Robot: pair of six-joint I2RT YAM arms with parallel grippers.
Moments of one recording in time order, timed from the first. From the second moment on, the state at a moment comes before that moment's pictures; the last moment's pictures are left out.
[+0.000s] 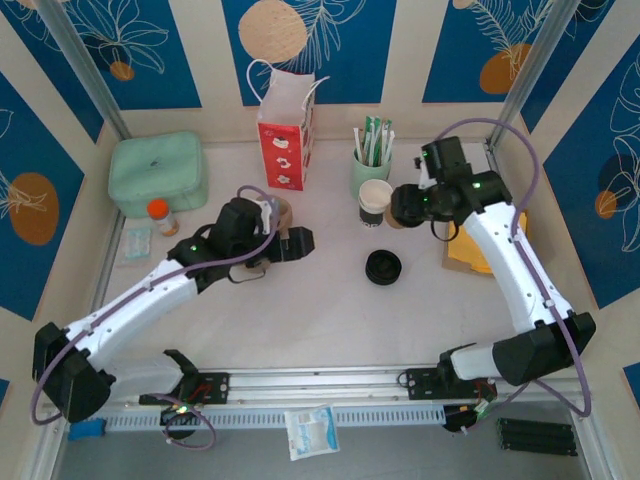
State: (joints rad) left arm -0.71 1.21 1.02 -0.47 0.20 -0.71; right arm 0.25 1.36 1.51 -1.15 0.00 0.32
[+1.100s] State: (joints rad) left arm -0.75 1.33 1.08 -0.40 0.20 -0.68; right arm 0.12 1.95 1.72 -1.16 0.04 0.25
